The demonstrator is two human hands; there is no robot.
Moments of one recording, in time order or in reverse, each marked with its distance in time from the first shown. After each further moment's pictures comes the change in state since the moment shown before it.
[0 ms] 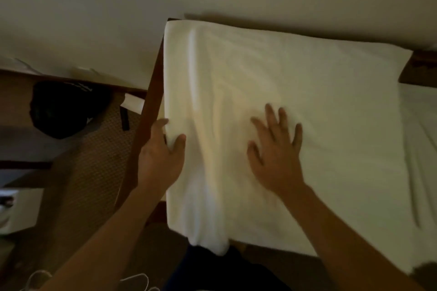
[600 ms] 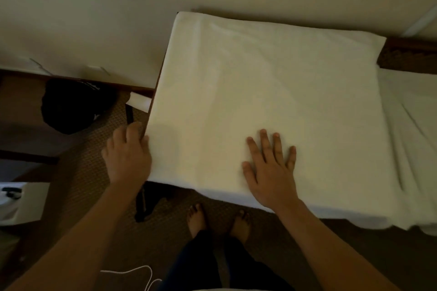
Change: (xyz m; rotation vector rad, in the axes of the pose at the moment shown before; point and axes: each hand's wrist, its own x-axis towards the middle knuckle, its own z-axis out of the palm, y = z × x) left_hand -0.058 -0.101 -0.050 0.489 0.251 0.152; right_hand -0.133 -0.015 0.018 -0.175 -0.204 0.039
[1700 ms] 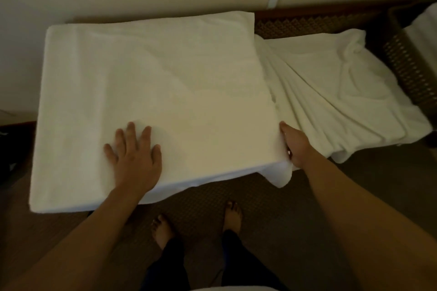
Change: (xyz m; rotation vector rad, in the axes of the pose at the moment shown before) left_hand -0.067 0.167 0.078 0.133 -0.264 0.430; right_hand -0.075 0.245 -0.047 1.389 0.033 1.113
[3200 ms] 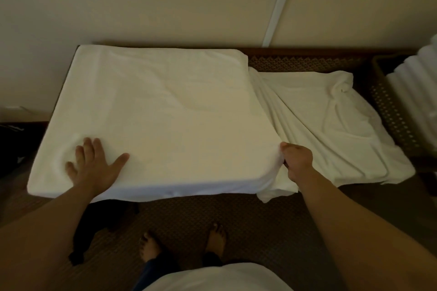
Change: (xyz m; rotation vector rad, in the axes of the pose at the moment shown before) left_hand -0.008 -0.041 -0.013 -0.105 -0.133 -0.437; right_hand 0.021 -0.017 -0.071 0.136 0.194 -0.142
